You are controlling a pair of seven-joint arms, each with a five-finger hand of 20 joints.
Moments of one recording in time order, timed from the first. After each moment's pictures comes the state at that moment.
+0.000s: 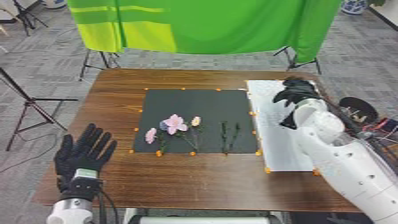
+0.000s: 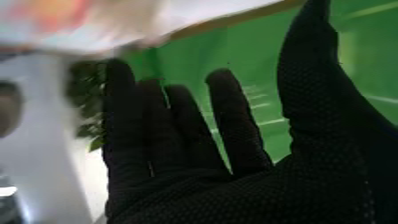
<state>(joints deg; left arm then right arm) 129.3 -60.0 -88.8 -121.1 7.9 12.0 28.4 -68.8 -50.0 59.5 -89.3 -122.9 0.1 35.3</state>
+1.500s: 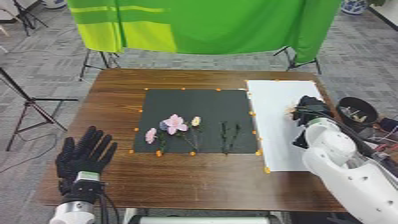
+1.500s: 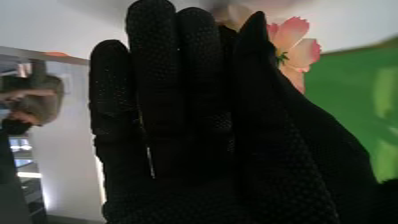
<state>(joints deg) 129.7 -60.4 -87.9 -121.2 8.7 12.6 29.8 -80.8 -45.6 63.5 -97.5 -125.1 -0.7 41.0</state>
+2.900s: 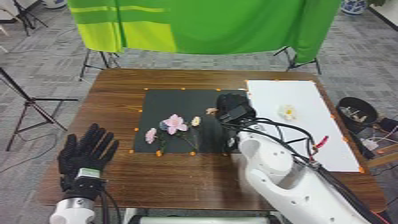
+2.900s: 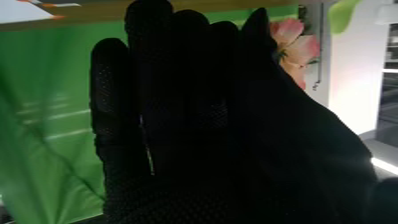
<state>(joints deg) 128.5 -60.5 -88.4 -120.9 8.8 12.6 27.4 -74.6 -57.5 45.7 -105.2 -139.8 -0.4 30.0</state>
